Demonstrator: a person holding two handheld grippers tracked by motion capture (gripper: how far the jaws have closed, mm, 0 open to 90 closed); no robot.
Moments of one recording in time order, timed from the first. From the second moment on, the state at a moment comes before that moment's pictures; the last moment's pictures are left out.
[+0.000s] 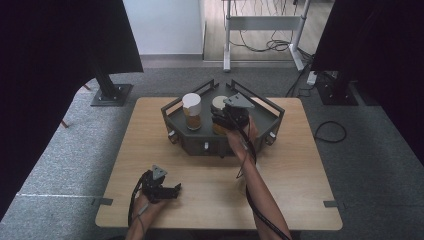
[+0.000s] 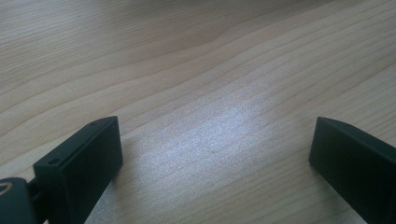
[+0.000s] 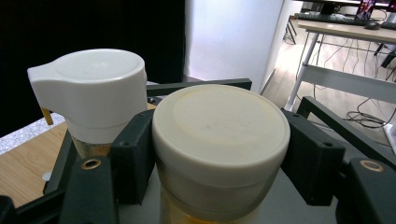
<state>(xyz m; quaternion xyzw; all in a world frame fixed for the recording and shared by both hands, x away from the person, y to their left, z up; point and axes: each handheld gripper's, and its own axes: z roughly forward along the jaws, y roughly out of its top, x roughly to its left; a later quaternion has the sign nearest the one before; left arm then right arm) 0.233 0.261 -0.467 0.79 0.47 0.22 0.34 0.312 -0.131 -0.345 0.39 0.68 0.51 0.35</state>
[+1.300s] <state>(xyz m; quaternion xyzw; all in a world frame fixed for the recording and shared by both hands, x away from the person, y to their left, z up) 0.234 0.262 -0.467 0.79 0.47 0.22 0.34 0.299 -0.145 -0.349 0.37 0.69 0.52 0.35</state>
